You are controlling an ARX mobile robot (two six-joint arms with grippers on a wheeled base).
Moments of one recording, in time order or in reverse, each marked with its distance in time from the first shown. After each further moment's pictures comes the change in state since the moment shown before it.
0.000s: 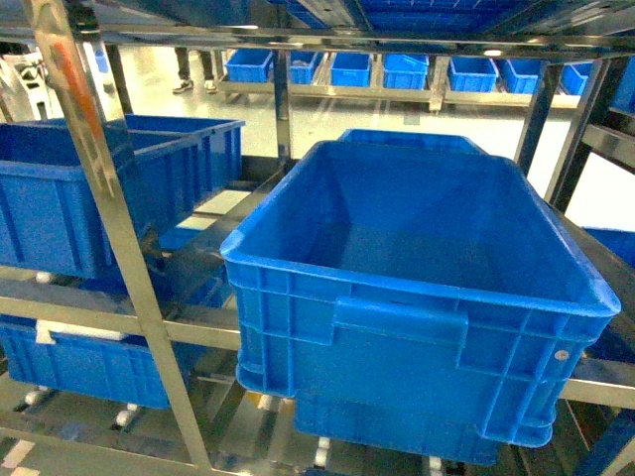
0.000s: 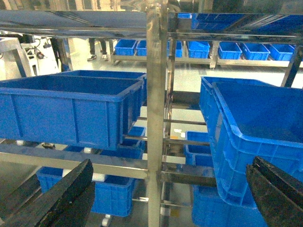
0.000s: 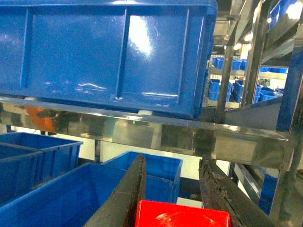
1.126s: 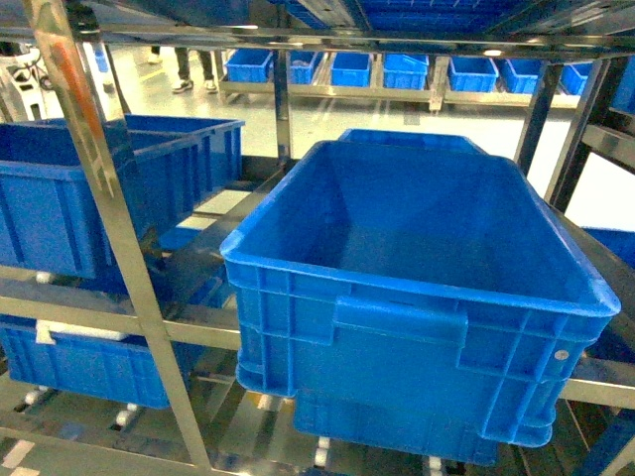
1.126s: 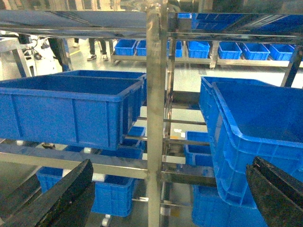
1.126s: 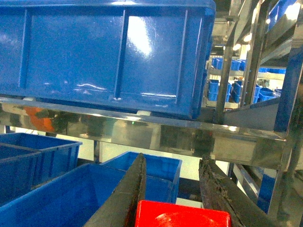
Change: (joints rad) left arm 0.000 0.000 0.000 0.000 0.000 0.000; right arm -0.007 0.001 0.000 0.002 -0.006 0.002
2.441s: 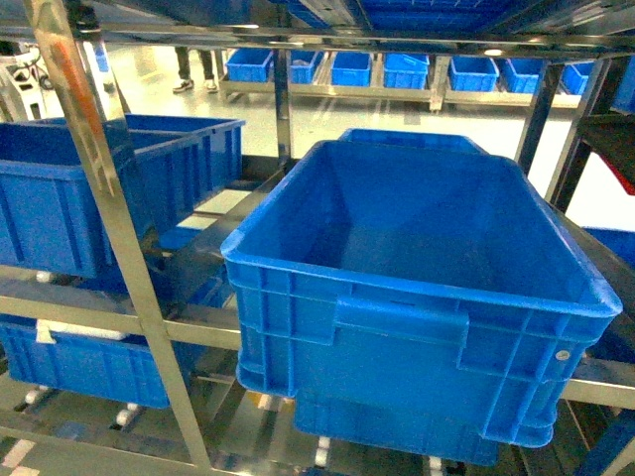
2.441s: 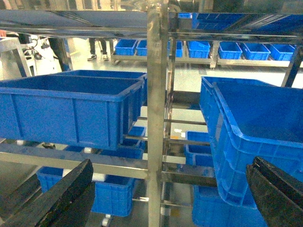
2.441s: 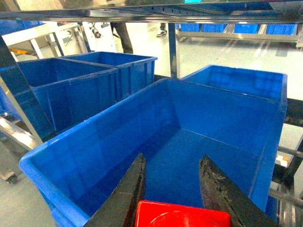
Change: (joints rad) left arm 0.000 0.000 0.000 0.000 0.000 0.000; right arm 0.135 0.551 0.306 -0.187 -0.198 0.096
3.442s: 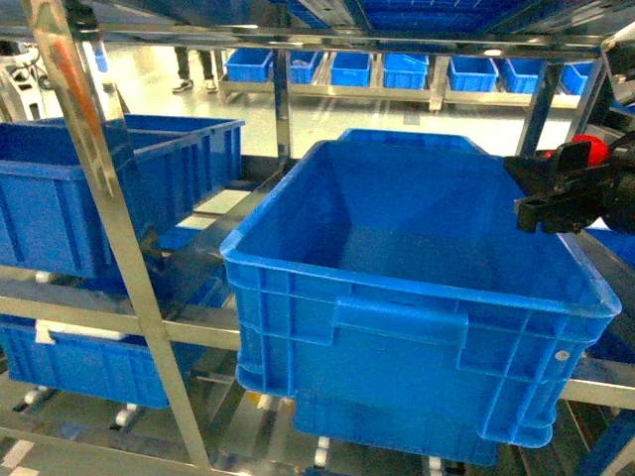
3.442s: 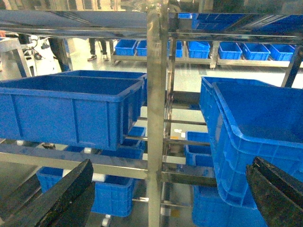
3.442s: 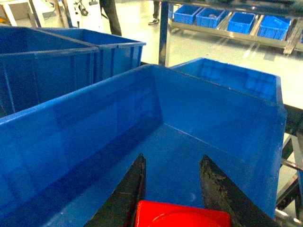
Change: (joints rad) left arm 0.000 0.000 0.000 0.000 0.000 0.000; right arm 0.029 0.336 0.208 0.083 0.058 -0.142
